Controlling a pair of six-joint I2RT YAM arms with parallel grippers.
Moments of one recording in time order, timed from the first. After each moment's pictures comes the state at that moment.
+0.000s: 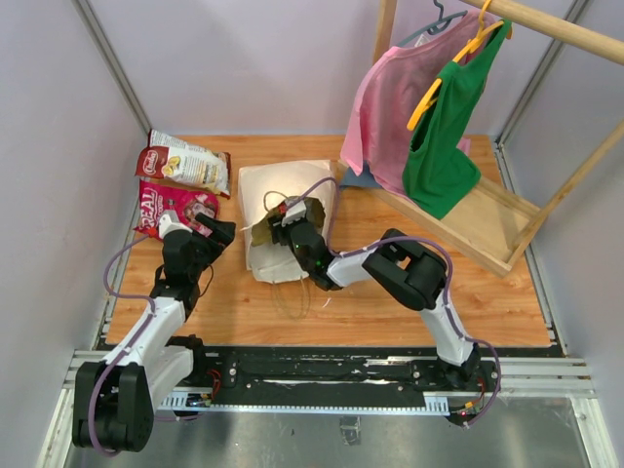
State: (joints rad) left arm -0.05 0.92 0.31 0.25 -0.05 -0.84; right arm 0.97 2.16 1.13 0.97 0.46 0.05
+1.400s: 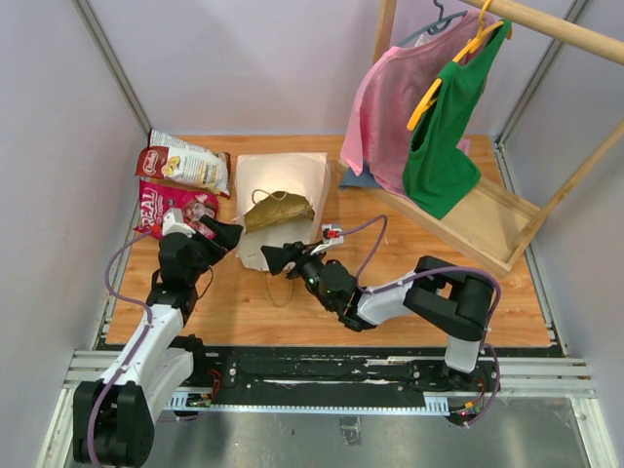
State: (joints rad) left arm -0.05 0.82 0.31 0.21 0.10 -0.79; right arm 1.15 1.81 0.71 1.18 0.50 0.68
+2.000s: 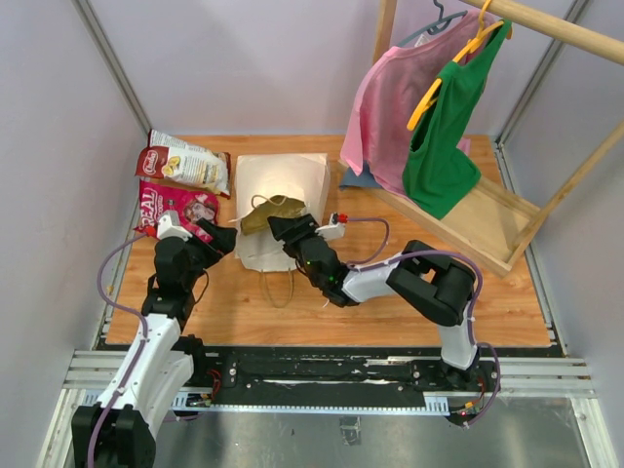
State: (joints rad) left arm -0.05 0.70 0.32 0.09 0.03 -0.70; right arm 1.04 1.96 0.90 1.02 0.59 1.30
